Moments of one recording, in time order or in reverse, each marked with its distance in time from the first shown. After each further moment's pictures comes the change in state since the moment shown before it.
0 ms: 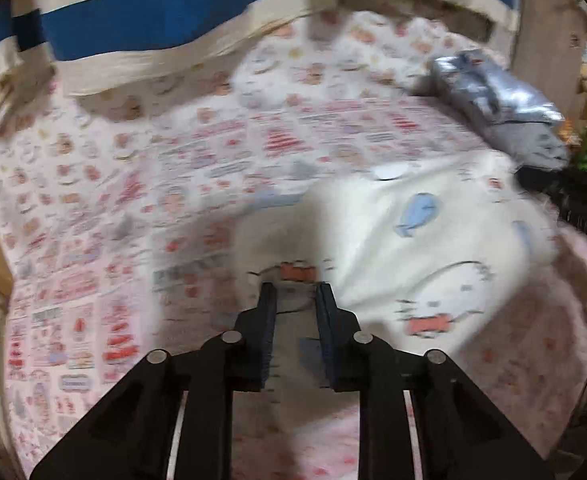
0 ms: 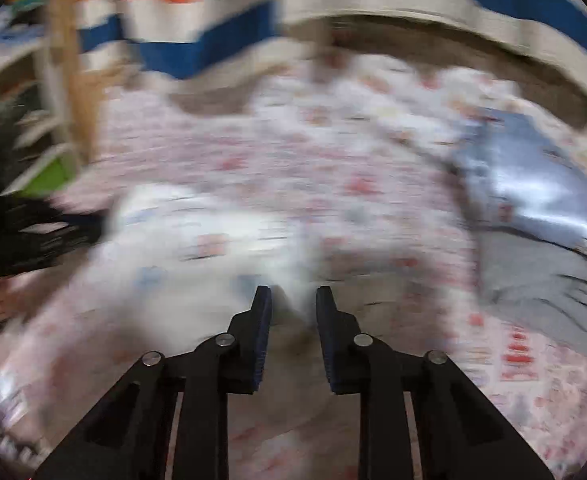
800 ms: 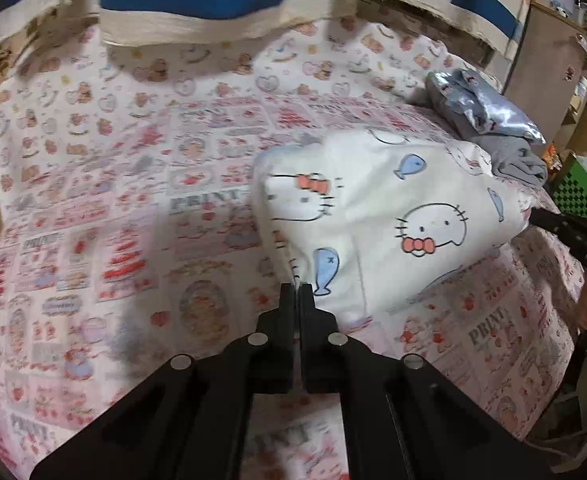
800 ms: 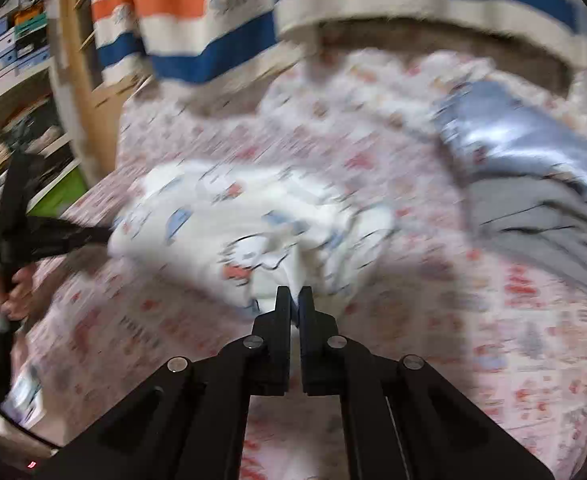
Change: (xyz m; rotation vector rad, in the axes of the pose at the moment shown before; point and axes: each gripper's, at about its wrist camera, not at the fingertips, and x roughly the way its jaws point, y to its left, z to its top) left arm -0.031 0.025 -0.048 -0.121 -0.012 -0.135; right arm -0.054 -0.016 -0.057 0.025 -0.048 0.235
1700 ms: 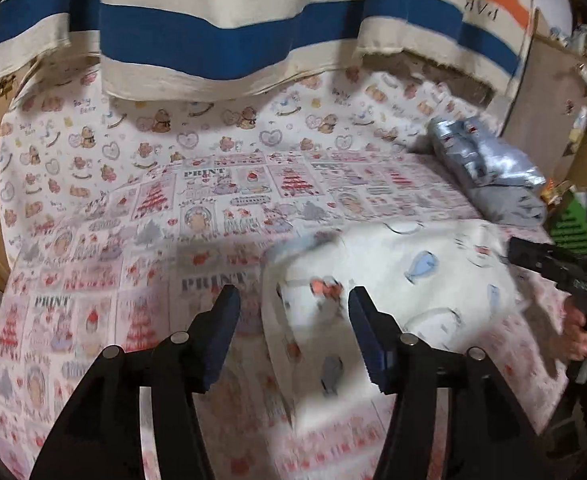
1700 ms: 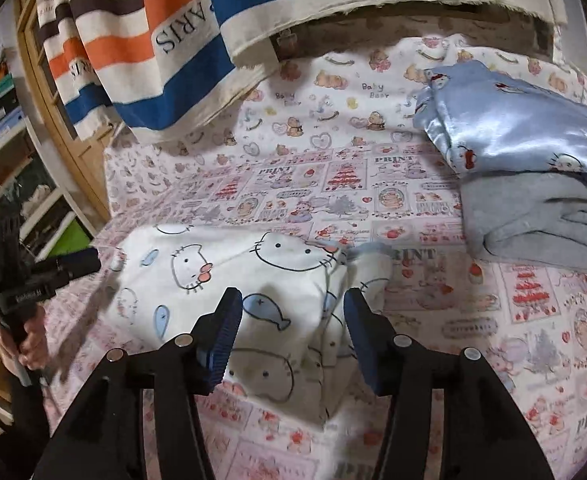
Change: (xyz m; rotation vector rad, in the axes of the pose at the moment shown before) left arm 0.002 0.004 0.051 0.003 -0.098 0.012; right arm 0.036 -0.007 0.040 0.156 0.023 0.072
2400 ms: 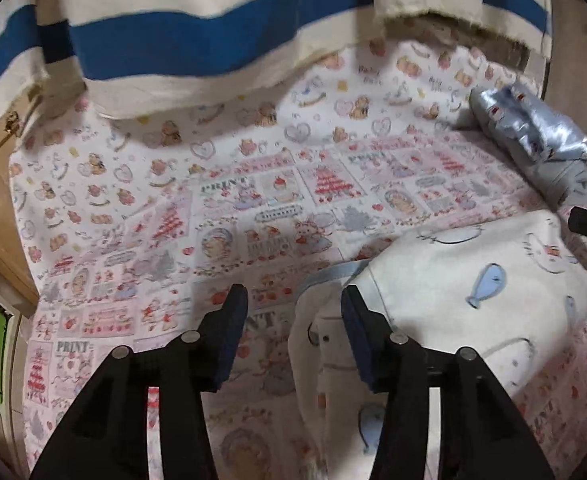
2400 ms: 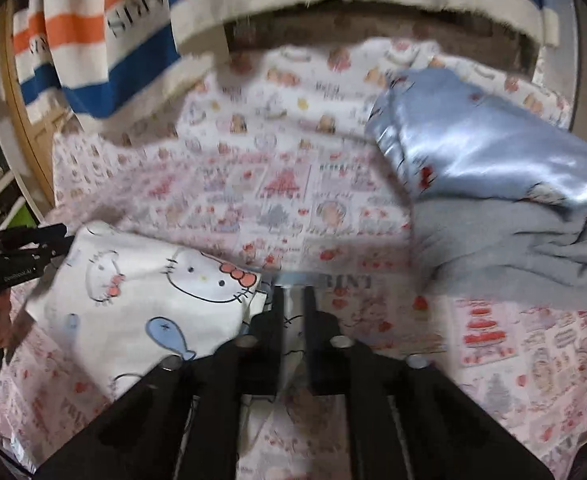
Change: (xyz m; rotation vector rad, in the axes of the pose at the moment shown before) left arm 0.031 -0.011 0.013 0.091 0.016 0.163; right arm 0.006 -0.033 0.016 -0.017 0.010 -0.132
